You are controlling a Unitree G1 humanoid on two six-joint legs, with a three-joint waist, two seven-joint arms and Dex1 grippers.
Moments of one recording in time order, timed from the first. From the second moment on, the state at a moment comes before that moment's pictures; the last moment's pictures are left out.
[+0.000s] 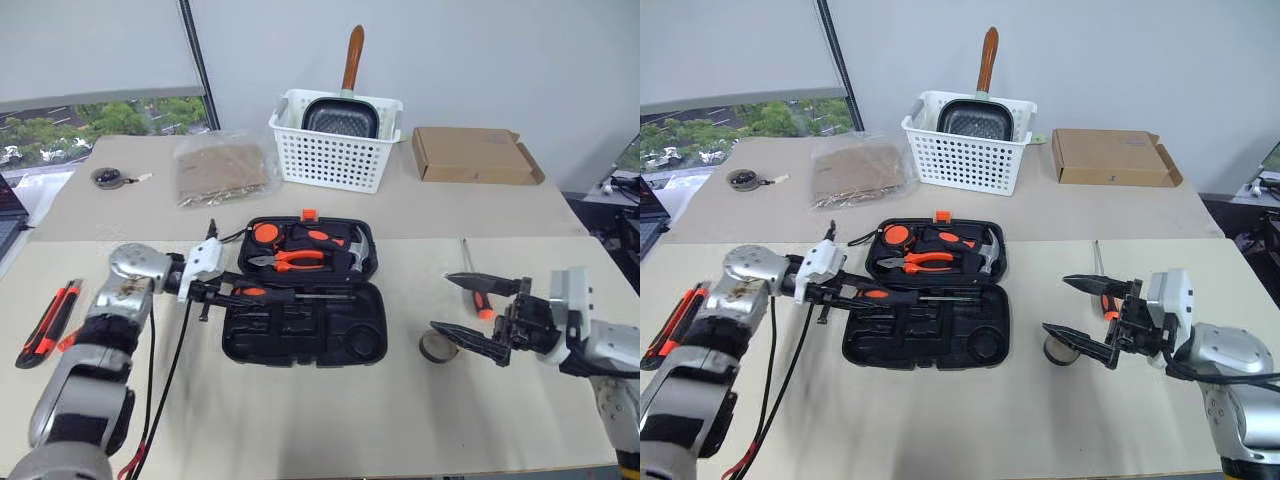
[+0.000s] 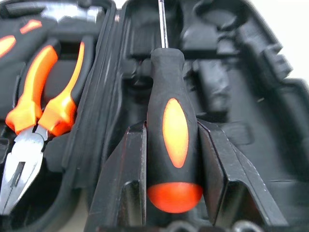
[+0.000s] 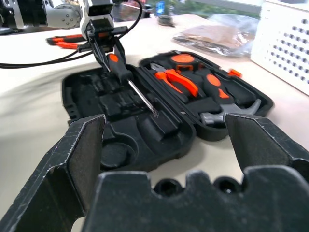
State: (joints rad) left arm -0.77 0.68 -0.24 0.79 -0.27 -0.26 -1.61; right arm 0.07 -0.71 -0.34 -0.35 0.64 0.20 1.12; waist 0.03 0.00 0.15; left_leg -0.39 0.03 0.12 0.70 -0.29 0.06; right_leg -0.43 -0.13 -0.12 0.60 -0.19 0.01
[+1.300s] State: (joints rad) left arm -0.65 0.56 -0.11 0.49 -0.24 -0.12 -1.43; right arm 0.07 -0.69 -0.32 -0.38 0.65 0.20 1.06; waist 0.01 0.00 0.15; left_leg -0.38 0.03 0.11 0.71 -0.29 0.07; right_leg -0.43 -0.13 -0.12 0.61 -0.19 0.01
